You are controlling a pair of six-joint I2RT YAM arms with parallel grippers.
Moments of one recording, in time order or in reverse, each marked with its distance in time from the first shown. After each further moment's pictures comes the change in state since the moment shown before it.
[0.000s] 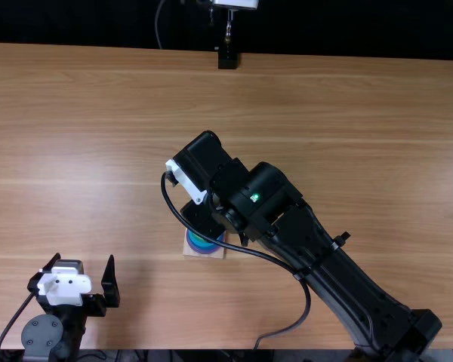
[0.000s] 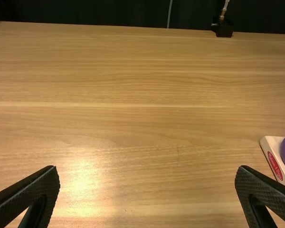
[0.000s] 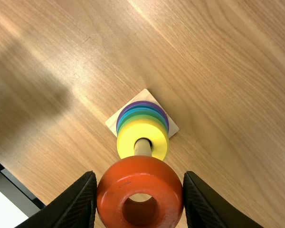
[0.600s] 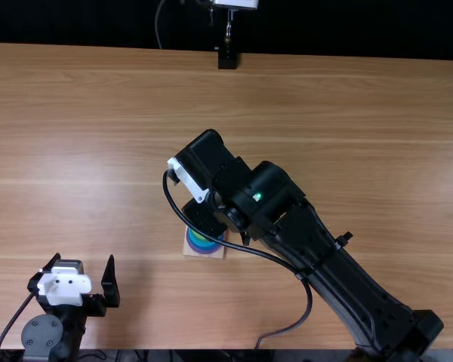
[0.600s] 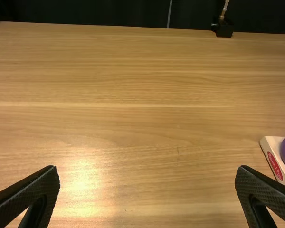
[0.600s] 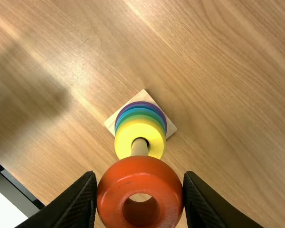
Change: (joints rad) left arm 0.000 0.000 0.000 0.000 0.000 0.000; right arm -0.007 -0.003 0.004 -0.002 0.000 -0.001
